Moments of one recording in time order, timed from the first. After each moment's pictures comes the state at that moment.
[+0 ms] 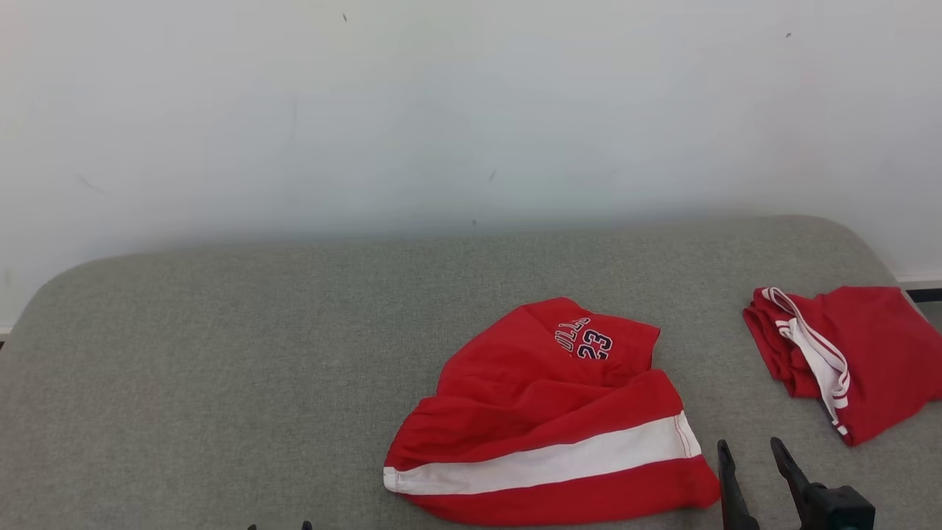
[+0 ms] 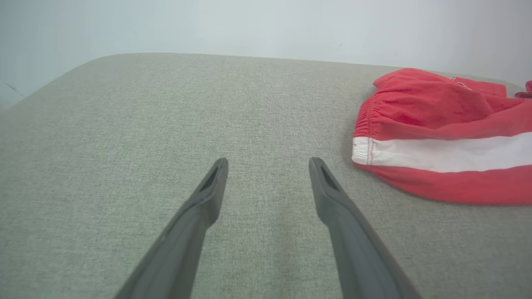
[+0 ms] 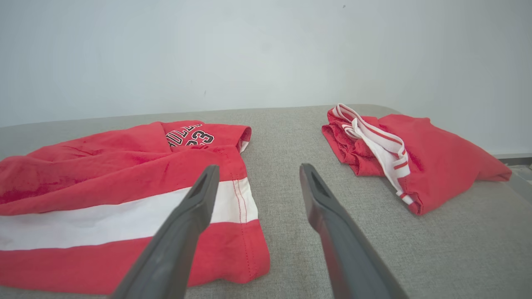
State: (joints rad) left arm 0.06 0.05 -0.07 0.44 -0.17 -0.06 -0.26; right arm -0.01 -0.10 -0.09 0.42 0.07 0.13 -0.26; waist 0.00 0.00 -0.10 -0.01
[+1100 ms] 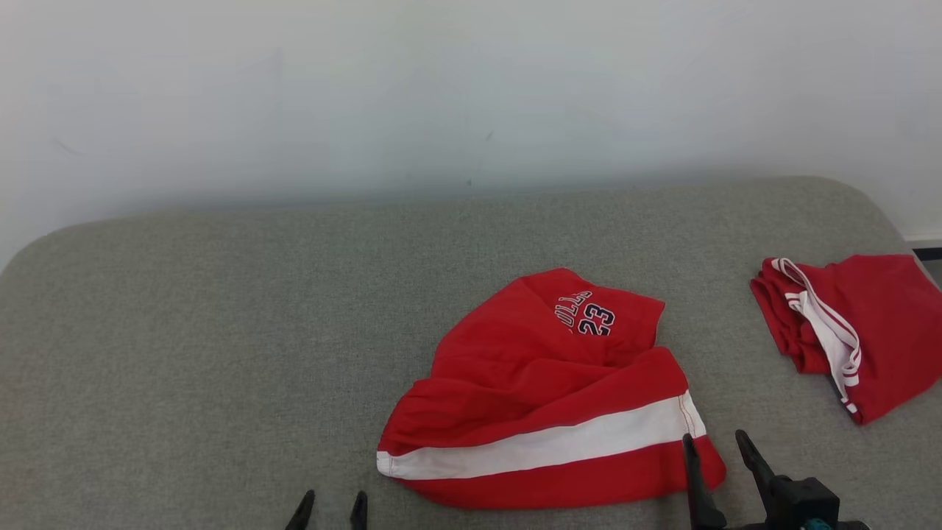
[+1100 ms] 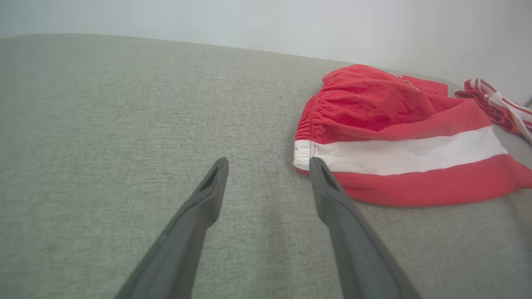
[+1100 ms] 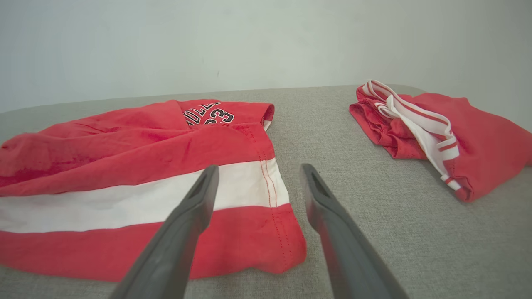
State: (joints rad) left arm 0.01 0.05 -0.16 0.43 -0.24 -0.13 -0.26; right arm -0.02 -0.05 -0.07 0.40 0.04 0.13 -0.26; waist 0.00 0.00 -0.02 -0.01
